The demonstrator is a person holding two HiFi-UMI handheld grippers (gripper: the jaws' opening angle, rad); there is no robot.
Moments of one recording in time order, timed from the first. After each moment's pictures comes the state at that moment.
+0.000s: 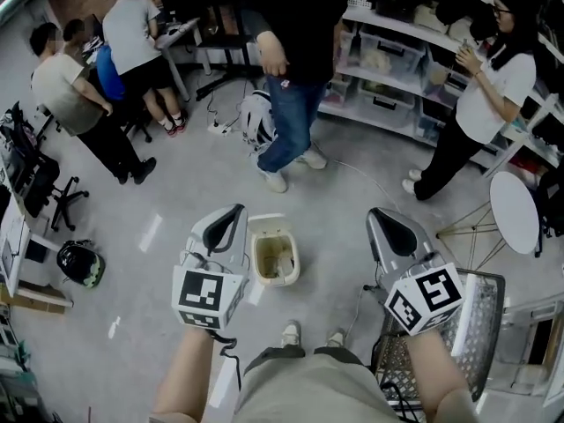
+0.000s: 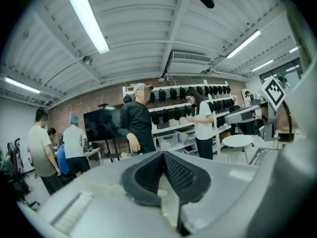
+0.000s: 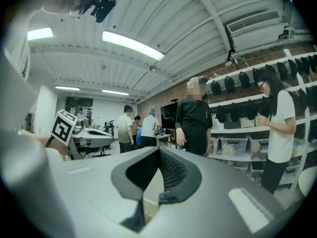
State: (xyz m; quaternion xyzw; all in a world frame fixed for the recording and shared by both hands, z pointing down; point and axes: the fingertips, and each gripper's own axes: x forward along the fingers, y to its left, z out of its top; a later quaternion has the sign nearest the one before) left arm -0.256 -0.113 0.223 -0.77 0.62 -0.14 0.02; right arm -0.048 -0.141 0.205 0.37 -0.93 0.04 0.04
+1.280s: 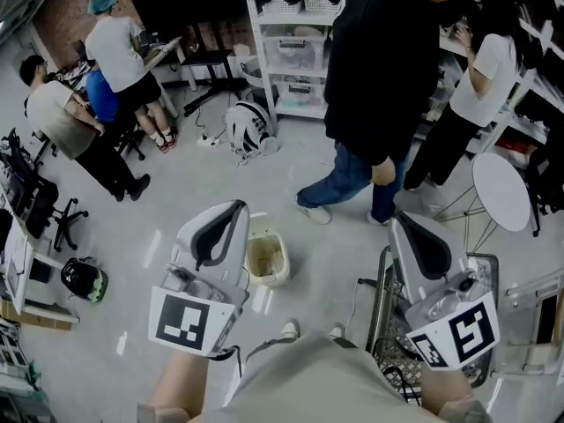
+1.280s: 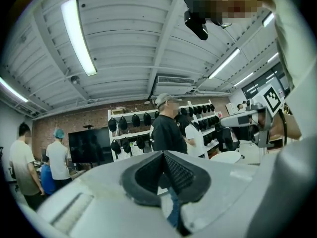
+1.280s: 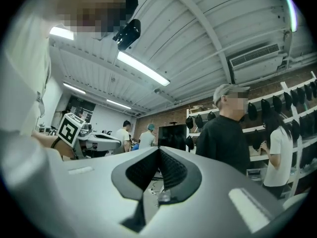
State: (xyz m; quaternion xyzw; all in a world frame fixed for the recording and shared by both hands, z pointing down) left arm -0.135 -0.067 0.111 -0.82 0.57 -0.07 0.10; right arm 0.055 -0.061 0.085 0.39 -0.92 -0.07 -0.04
